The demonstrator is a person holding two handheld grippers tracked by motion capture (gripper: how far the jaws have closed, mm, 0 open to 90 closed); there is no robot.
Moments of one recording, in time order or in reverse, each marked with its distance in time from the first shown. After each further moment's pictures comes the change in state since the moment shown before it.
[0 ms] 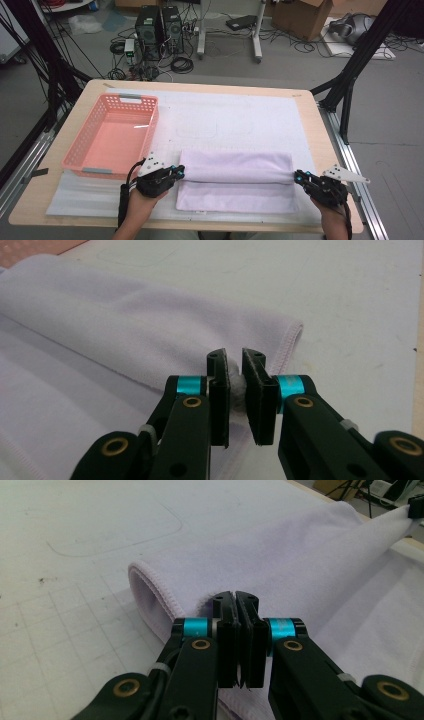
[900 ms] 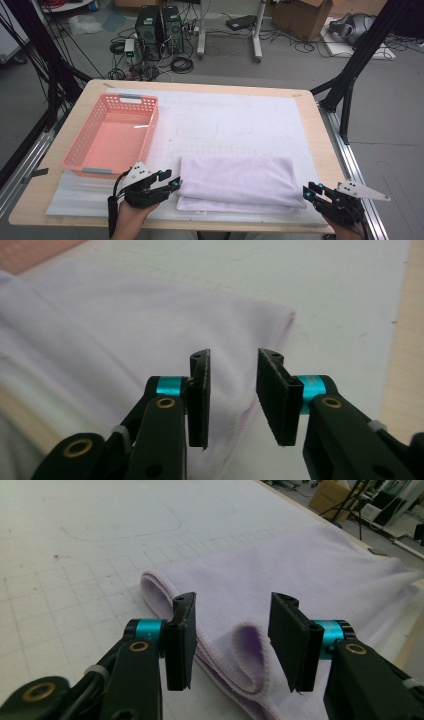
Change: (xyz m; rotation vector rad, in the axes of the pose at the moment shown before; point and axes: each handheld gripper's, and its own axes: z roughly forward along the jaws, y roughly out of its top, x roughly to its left) left arm 0.000 -0.005 -0.025 -0.037 -0.001 -0.083; right arm 0.008 -0.009 -0.038 0.025 -0.020 -0.009
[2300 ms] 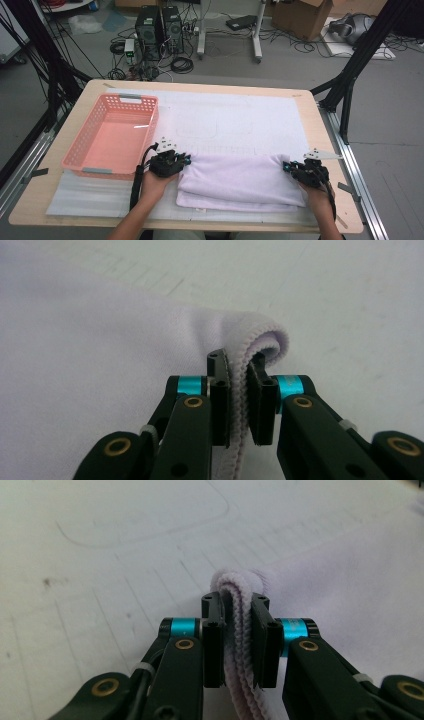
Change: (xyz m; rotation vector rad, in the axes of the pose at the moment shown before) left arm 0.032 0.027 0.091 0.115 0.113 0.011; right arm -0.036 0.026 0.107 0.094 0.033 -0.008
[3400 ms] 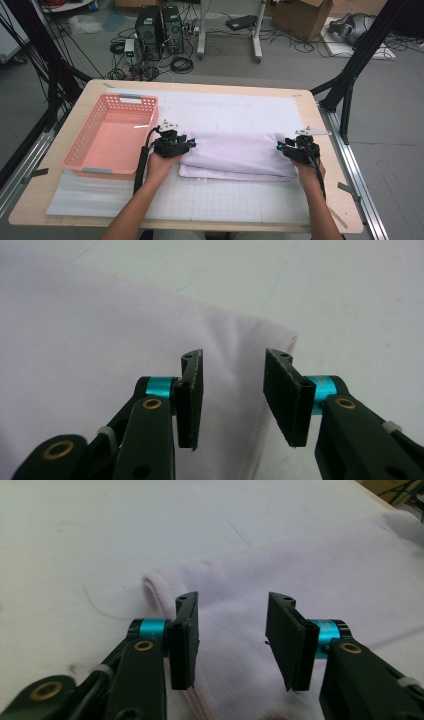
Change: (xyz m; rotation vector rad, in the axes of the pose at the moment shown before) left arm 0.016 0.025 0.025 0.005 -0.016 -0.033; right arm -0.011 0.049 0.036 0.022 -0.105 -0.022
